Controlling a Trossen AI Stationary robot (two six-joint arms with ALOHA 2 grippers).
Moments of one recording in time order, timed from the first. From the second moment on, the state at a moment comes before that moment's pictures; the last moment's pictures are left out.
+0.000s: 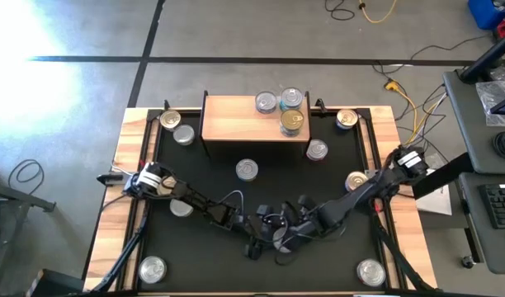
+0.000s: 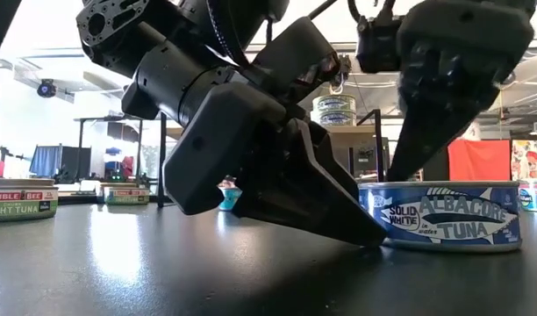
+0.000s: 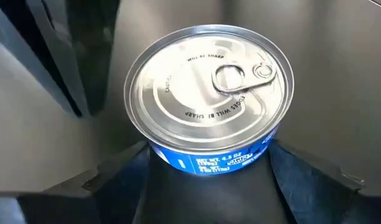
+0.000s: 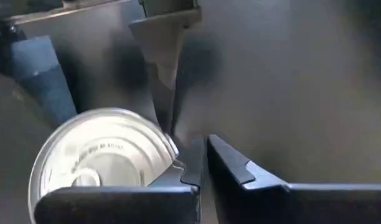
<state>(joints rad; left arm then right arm) -0.34 2.16 1.15 0.40 -0.07 0.09 0.49 1.78 1.08 -0.48 0.34 0.88</state>
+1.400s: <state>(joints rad) -0.35 2.24 1.20 0.51 -0.03 -0.10 0.57 1.83 1.10 -0.48 0.33 0.99</state>
